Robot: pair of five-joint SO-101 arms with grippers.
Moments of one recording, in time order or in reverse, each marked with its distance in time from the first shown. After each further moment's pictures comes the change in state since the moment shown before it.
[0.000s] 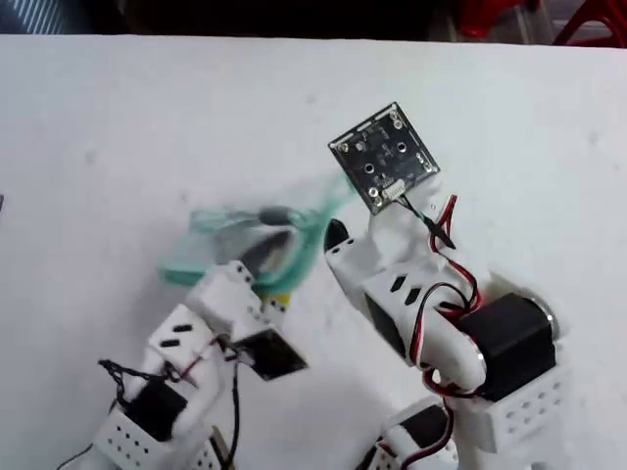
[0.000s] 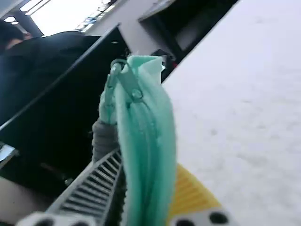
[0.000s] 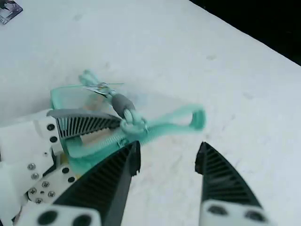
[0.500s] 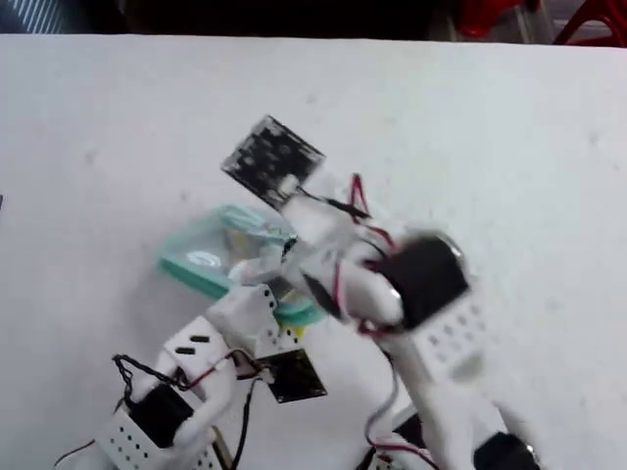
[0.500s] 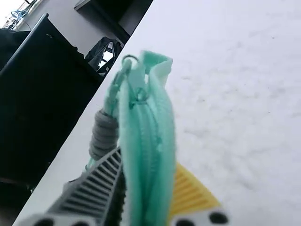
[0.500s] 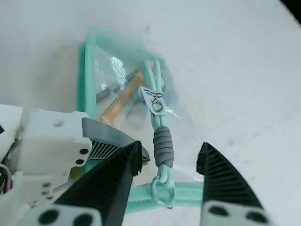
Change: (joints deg) left arm 5.5 -0.3 0.0 10.3 -2.9; right arm -8.1 15.2 0.0 0.2 8.9
